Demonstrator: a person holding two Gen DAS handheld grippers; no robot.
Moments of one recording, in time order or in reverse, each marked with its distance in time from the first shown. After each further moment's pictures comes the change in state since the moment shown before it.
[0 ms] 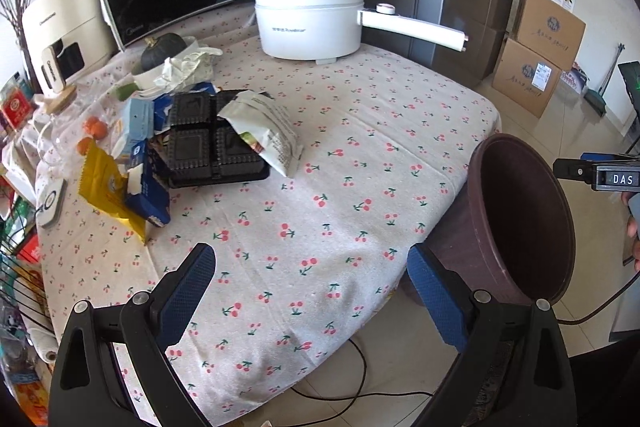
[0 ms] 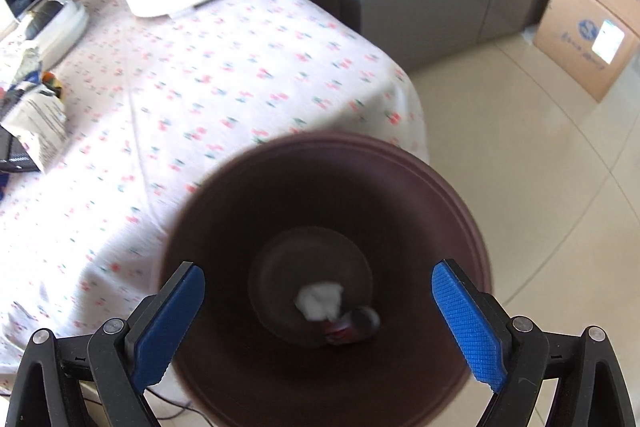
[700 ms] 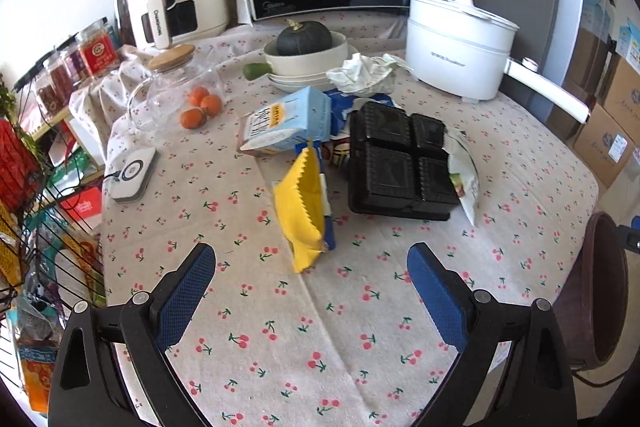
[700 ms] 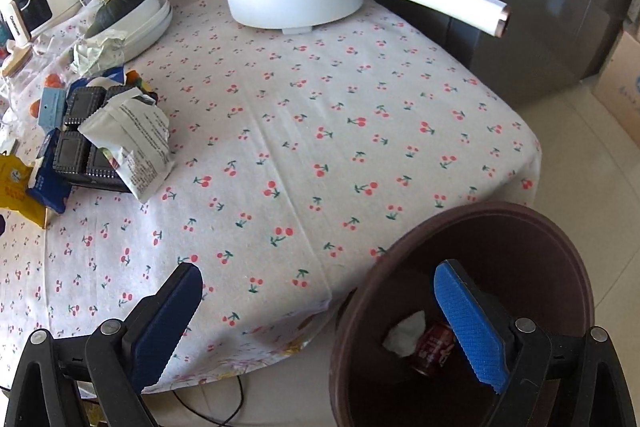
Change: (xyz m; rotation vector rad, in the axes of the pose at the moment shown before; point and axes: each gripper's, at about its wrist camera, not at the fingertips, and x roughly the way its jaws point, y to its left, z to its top) left arm 0.018 0.149 0.011 -0.246 -0.041 0.214; right arm 0.014 0.117 0.030 -0.104 -0.039 0.085
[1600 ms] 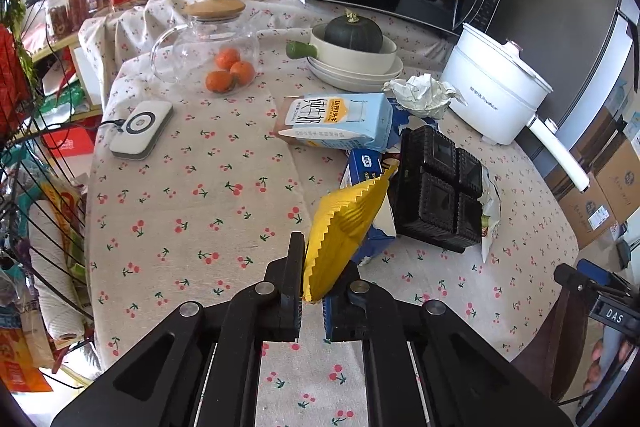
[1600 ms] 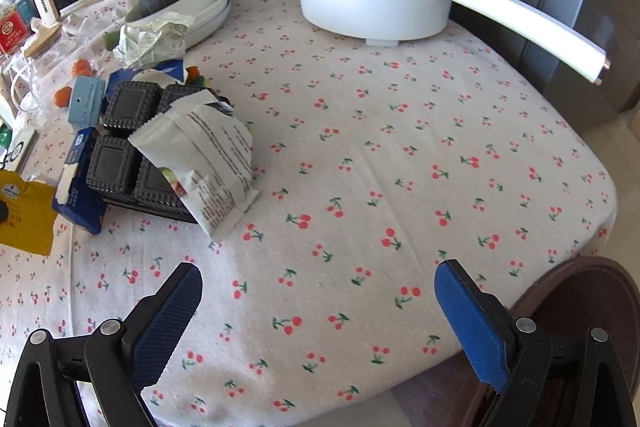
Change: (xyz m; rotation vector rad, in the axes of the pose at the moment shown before) left arm 0.015 0.064 0.006 -0.219 0.050 -0.104; right arm 0.040 0.084 0.027 -0.065 -0.027 0.071
